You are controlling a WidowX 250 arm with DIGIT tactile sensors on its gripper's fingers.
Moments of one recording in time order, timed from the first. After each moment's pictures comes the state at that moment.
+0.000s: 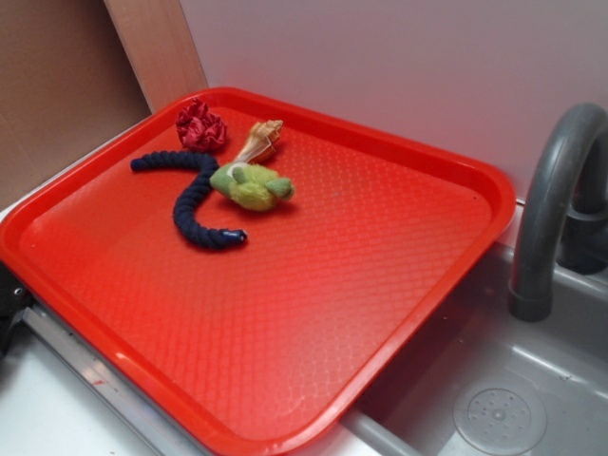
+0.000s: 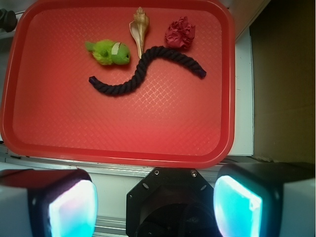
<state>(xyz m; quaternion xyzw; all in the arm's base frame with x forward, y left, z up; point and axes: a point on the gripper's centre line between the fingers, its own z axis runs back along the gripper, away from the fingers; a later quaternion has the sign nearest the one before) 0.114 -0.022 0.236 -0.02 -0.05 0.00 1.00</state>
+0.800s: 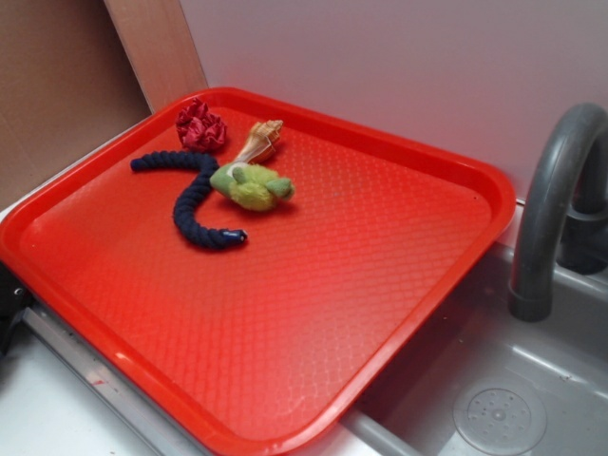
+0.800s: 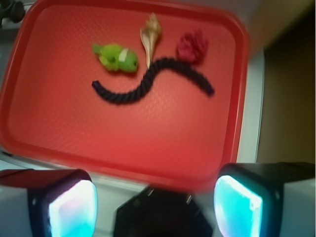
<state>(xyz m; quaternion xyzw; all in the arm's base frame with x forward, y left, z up) 0.156 -0.022 0.216 0.00 -0.05 -0.11 0.99</state>
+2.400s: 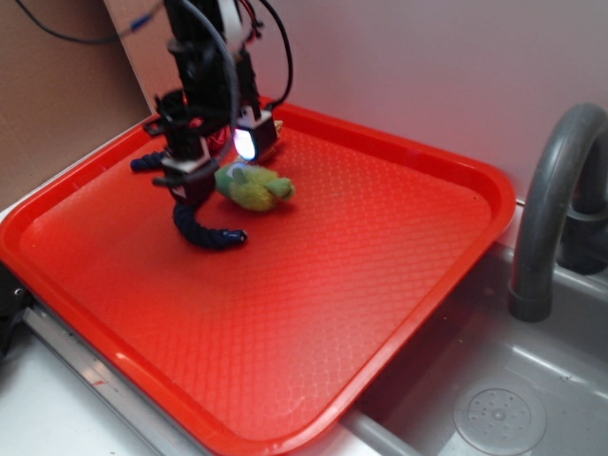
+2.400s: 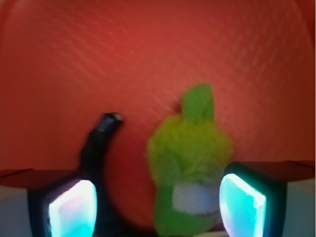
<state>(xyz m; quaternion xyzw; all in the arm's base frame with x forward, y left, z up) 0.263 -0.102 0.058 -0.04 0.02 -0.63 0.78</state>
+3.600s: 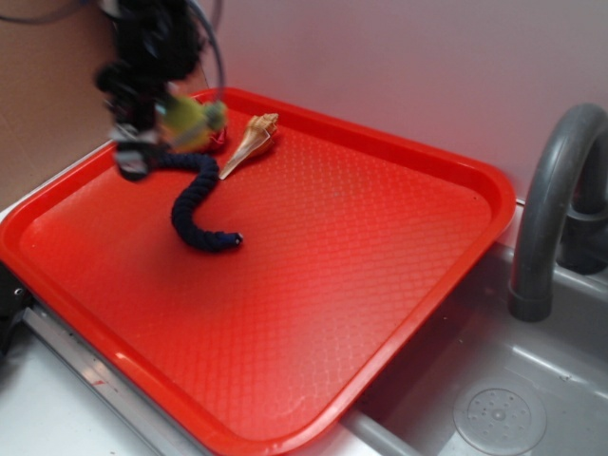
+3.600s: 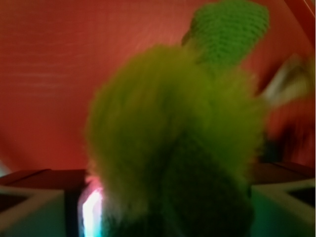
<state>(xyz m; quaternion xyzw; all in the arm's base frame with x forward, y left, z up) 0.197 -0.095 0.133 0.01 0.09 -0.35 0.93</state>
